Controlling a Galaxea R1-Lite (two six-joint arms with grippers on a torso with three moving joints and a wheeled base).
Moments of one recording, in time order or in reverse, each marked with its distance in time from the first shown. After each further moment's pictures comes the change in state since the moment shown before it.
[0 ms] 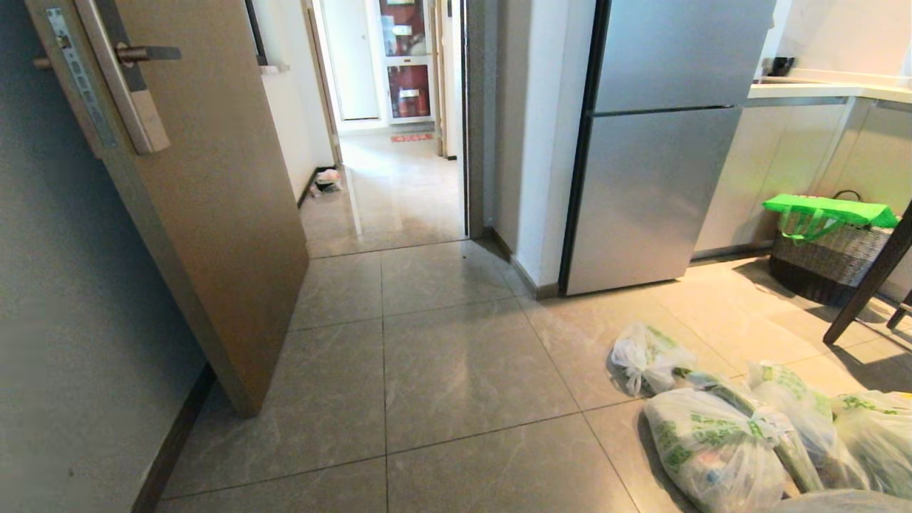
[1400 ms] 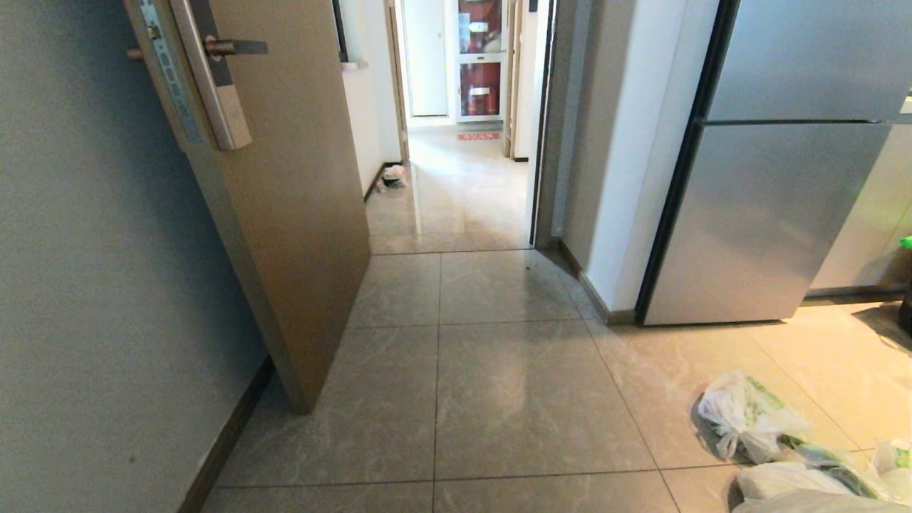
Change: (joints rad) left arm 0.000 0.000 0.000 0.000 -0.001 -0.002; right arm 0.000 0.000 0.000 0.000 -0.002 0.015
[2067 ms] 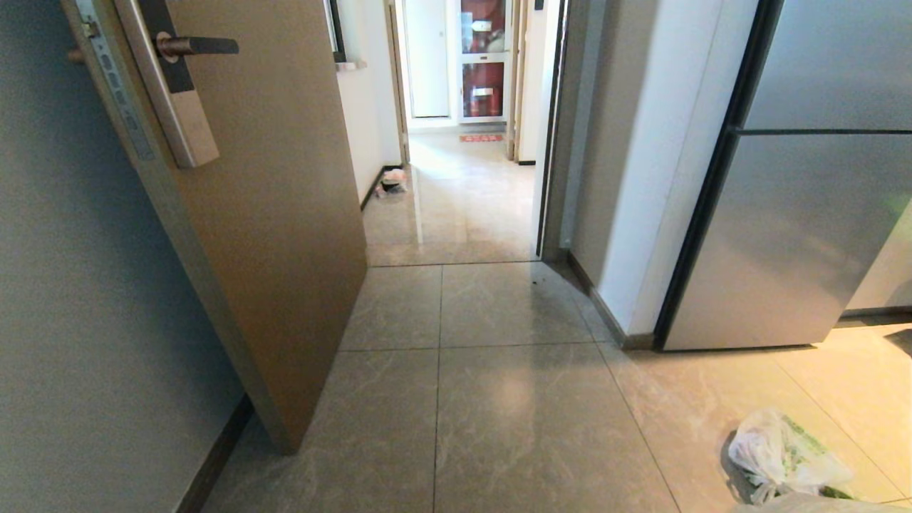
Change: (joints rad) left arm 0.000 0.000 0.000 0.000 0.000 0.001; right arm 0.000 0.000 0.000 0.000 -0.001 0.000
